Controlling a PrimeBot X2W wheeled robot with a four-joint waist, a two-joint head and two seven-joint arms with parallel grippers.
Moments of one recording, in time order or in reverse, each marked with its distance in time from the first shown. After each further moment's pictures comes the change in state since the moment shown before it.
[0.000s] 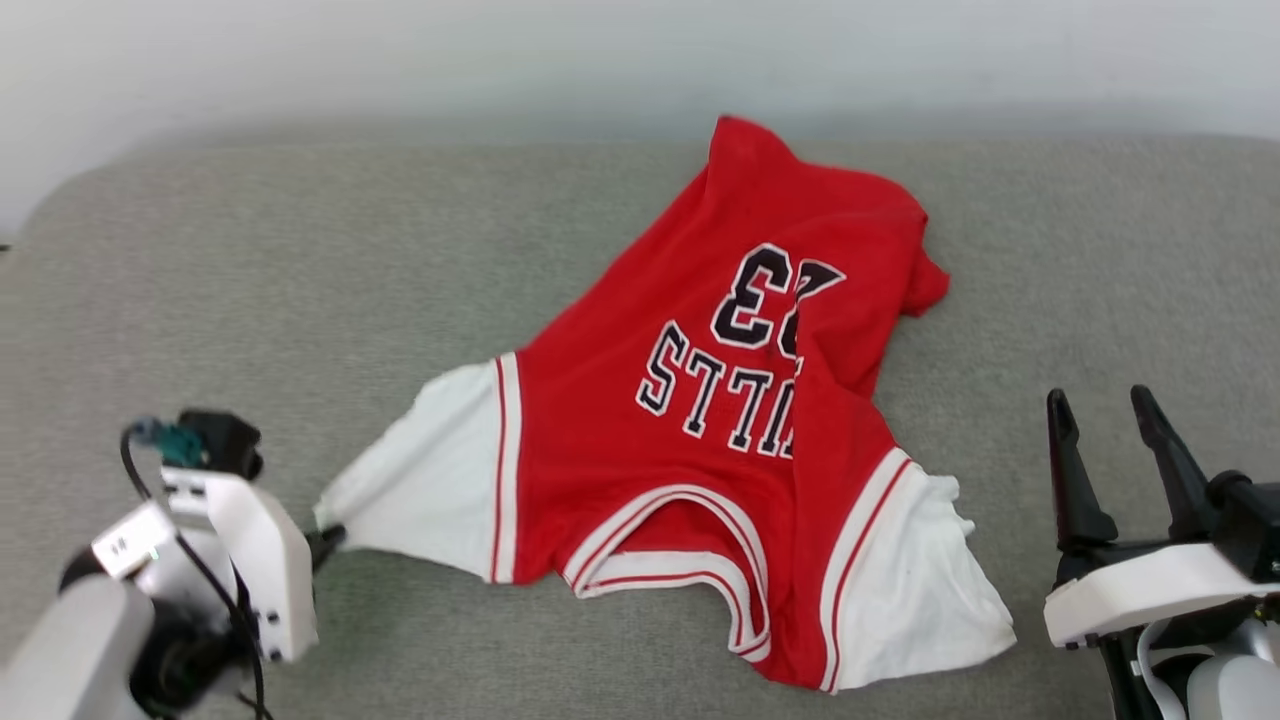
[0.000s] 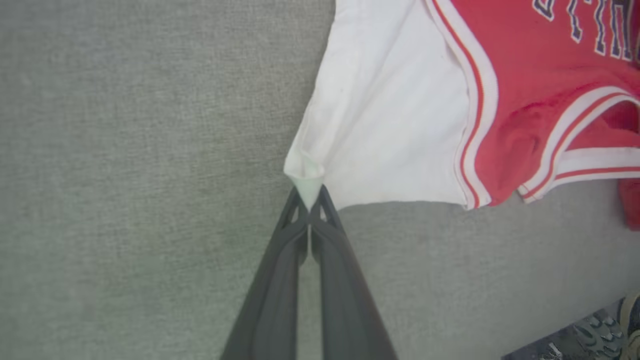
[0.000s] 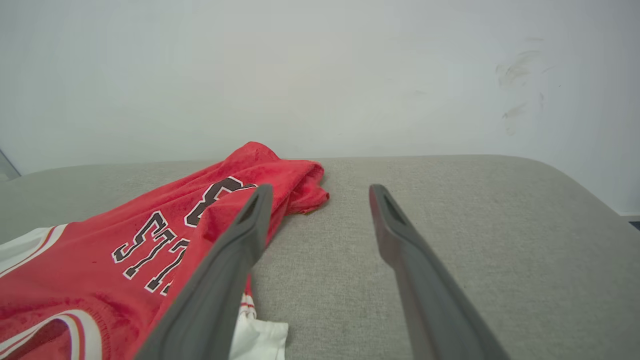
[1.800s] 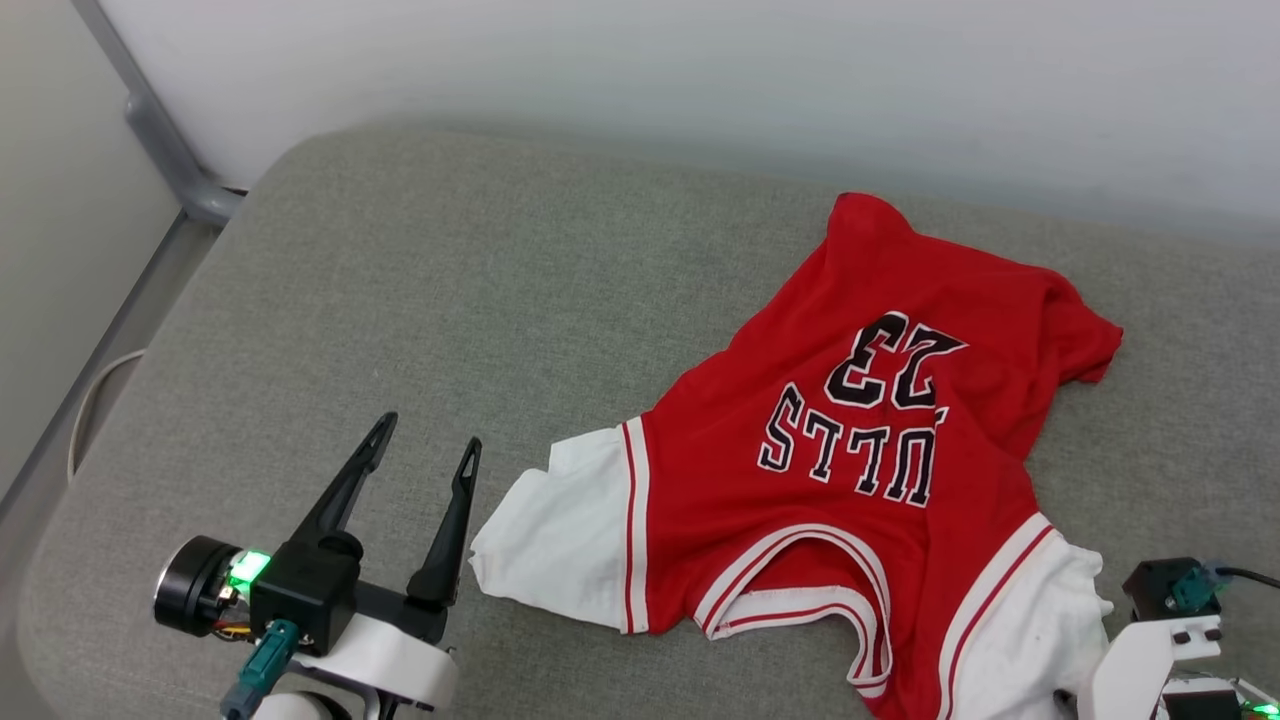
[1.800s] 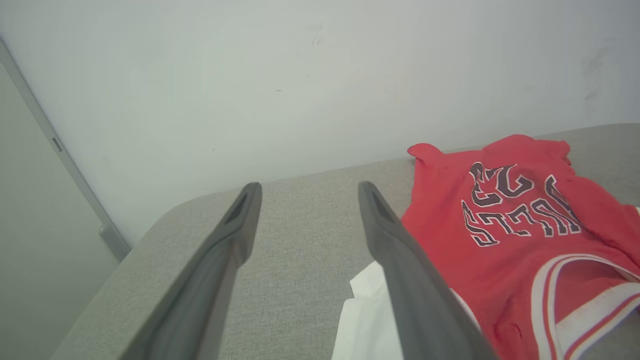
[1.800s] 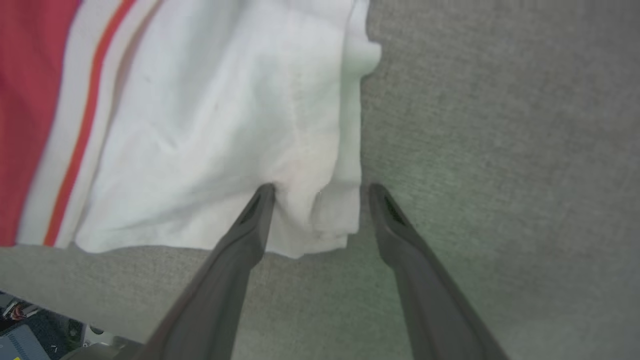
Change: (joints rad) left arm 0.282 -0.236 0.054 -0.335 0.587 0.145 -0.844; right arm 0.152 -0.130 0.041 0.058 -0.014 0.000 0.972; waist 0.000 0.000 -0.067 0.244
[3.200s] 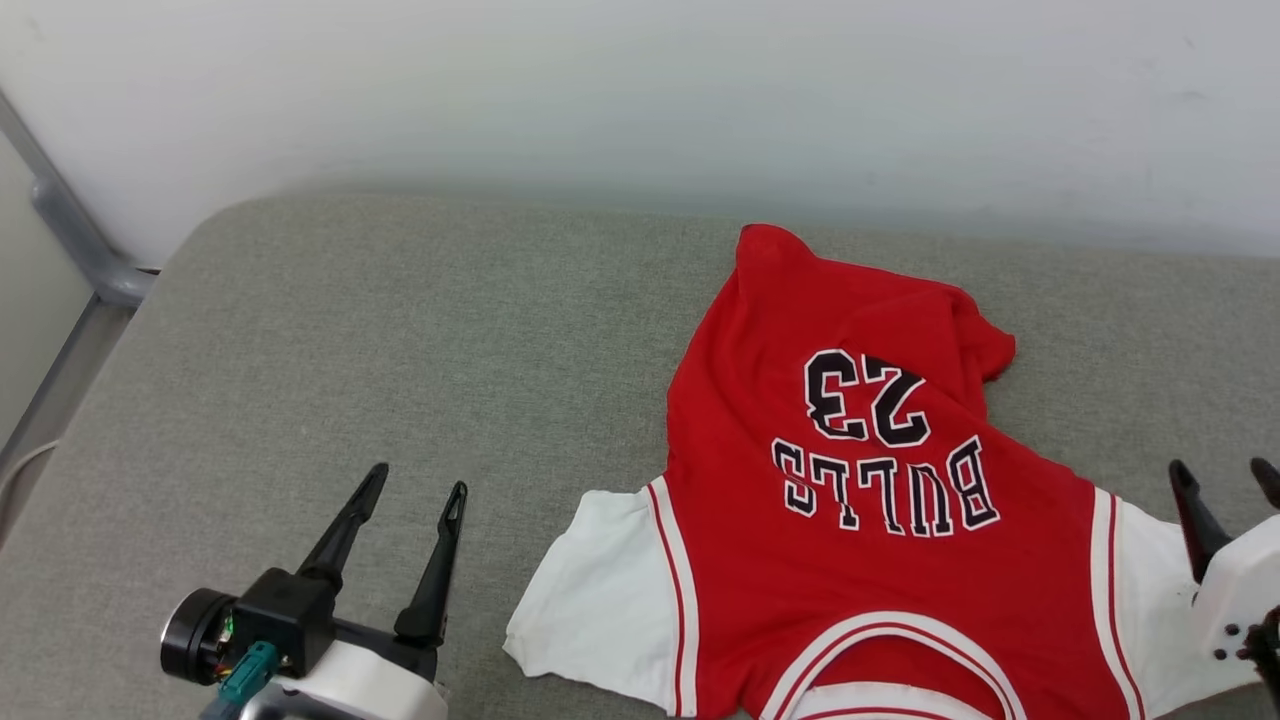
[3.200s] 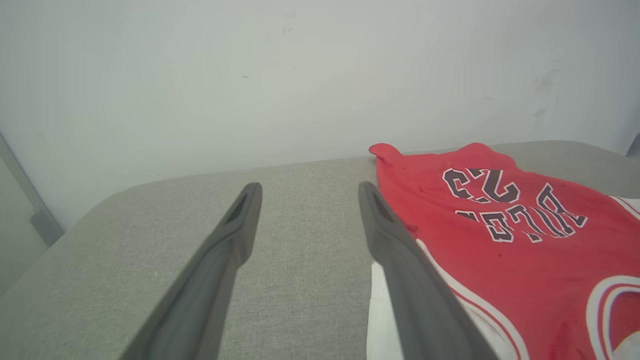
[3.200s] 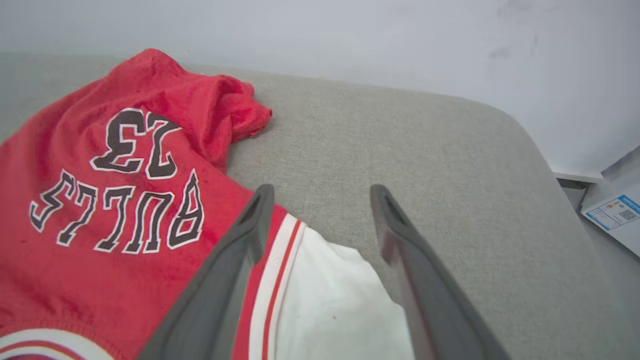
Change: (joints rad) left arm 0.050 -0.101 0.123 0.093 -0.001 -0.139 0.000; right arm -0.206 -0.132 -0.129 0.121 0.079 0.000 -0.535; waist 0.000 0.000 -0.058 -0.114
